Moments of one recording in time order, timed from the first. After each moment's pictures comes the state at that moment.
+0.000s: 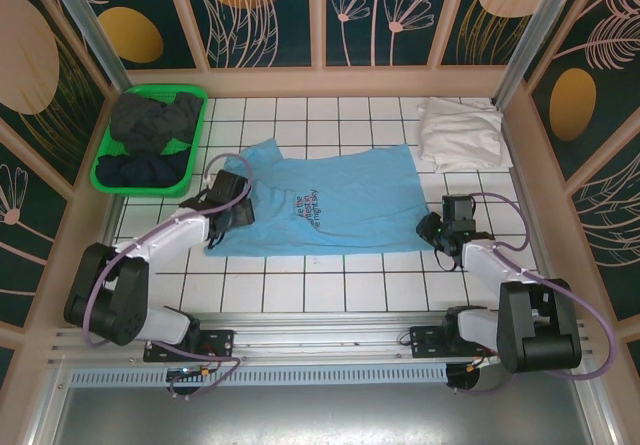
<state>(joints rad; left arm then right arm) -0.38 1.40 0.73 -0.43 -0.29 -0.55 0.09 1.19 0.42 -0.17 -0.08 0.67</state>
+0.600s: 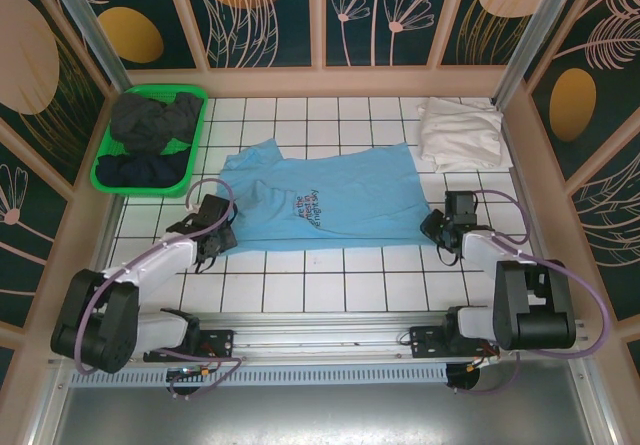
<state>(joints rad) -0.32 1.25 0.55 -0.44 -0.25 -0.69 0.03 1.29 0.46 -0.15 -0.07 0.66</state>
